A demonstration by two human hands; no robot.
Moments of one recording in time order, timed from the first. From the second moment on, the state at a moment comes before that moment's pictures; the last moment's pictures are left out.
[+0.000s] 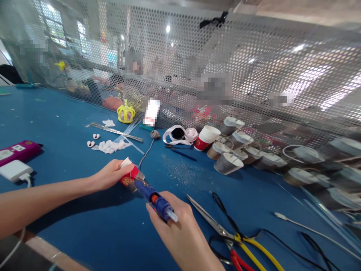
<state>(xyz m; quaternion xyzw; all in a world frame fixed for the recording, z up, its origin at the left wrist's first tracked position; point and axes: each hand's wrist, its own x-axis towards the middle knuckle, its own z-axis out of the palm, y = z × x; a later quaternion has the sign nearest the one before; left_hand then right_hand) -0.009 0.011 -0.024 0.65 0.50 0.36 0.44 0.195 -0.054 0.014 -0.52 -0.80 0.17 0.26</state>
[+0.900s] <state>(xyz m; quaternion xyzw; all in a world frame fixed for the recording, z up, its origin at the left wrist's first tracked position) -0.008 0.012 -0.023 0.64 0.51 0.37 0.45 0.196 -0.056 0.017 -0.50 -0.82 0.18 0.22</state>
